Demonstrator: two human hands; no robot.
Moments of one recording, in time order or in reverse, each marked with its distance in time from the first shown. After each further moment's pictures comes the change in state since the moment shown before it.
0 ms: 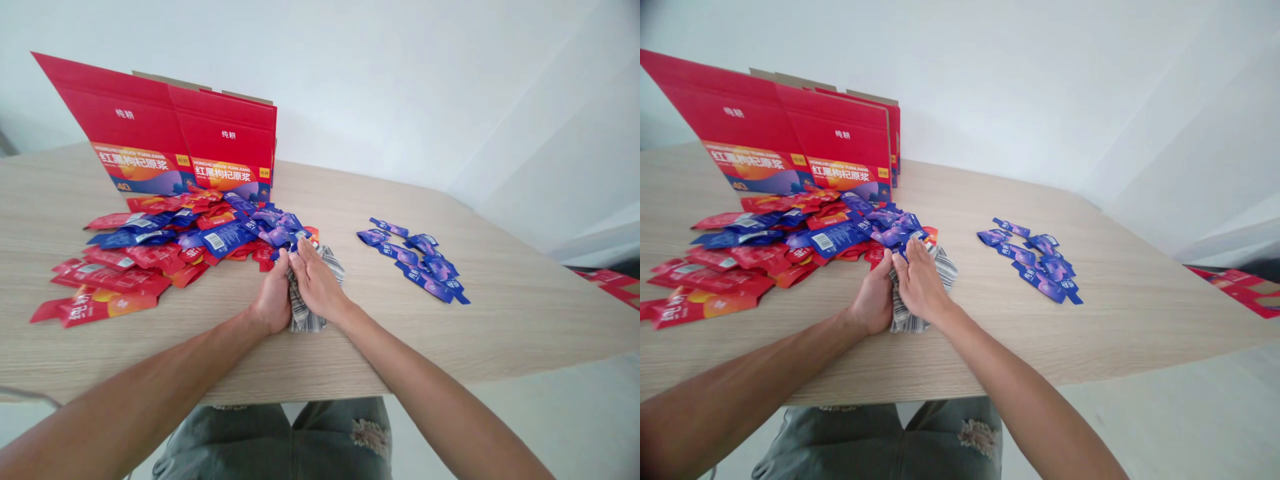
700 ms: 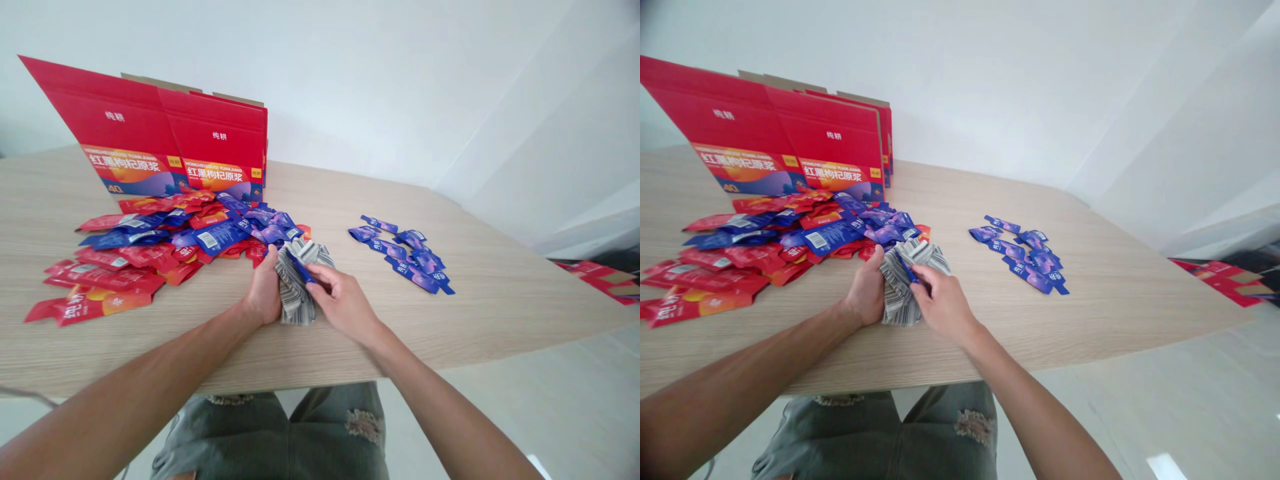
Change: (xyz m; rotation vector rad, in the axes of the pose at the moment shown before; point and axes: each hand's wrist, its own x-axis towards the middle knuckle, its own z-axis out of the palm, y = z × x) left_hand -0.010 0.009 0.014 -0.032 0.079 -0.086; right_hand -0.059 0.012 -0.045 0.365 0.063 0.045
